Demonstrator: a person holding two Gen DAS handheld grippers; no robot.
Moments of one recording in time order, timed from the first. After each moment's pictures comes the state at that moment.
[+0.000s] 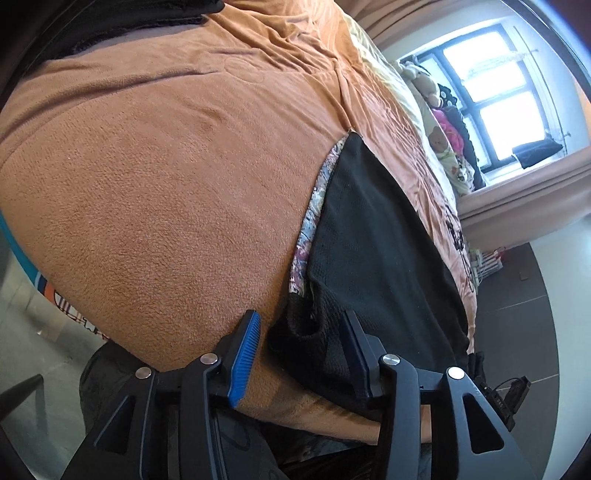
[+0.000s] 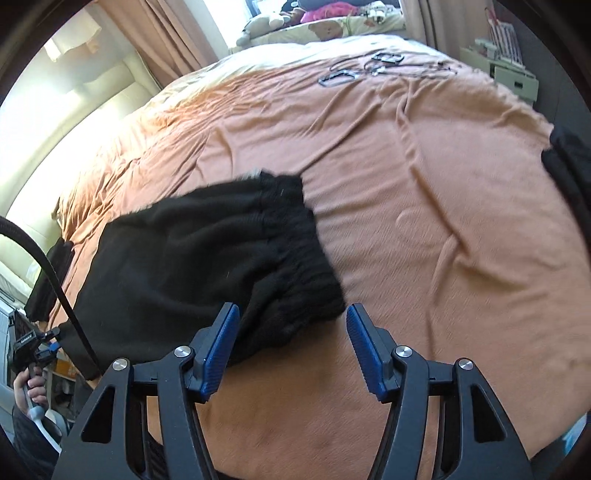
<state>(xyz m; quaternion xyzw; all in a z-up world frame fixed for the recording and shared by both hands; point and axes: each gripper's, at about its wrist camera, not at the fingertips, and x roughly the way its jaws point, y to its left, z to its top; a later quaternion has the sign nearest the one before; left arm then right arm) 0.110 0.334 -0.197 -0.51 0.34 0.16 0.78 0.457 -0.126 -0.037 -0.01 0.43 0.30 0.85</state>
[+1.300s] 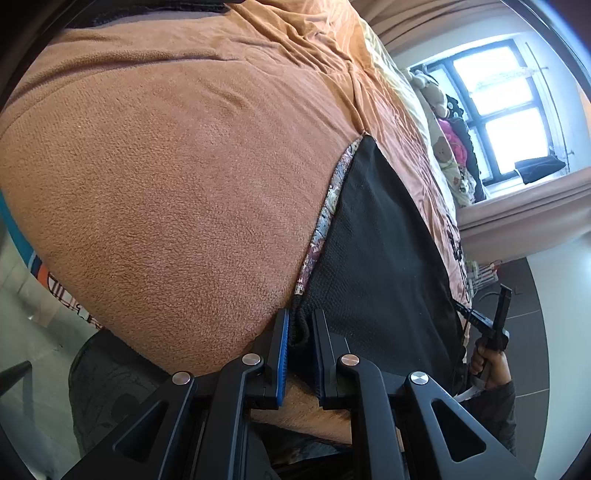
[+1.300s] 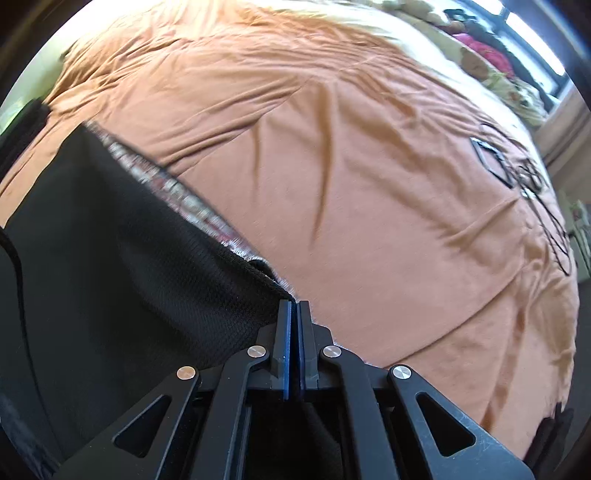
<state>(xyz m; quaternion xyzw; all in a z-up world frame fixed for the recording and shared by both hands) 0.098 0.331 -0.207 -0.53 0.32 0.17 0.76 0.556 0.152 -0.076 -0.33 0.41 0.34 0.78</state>
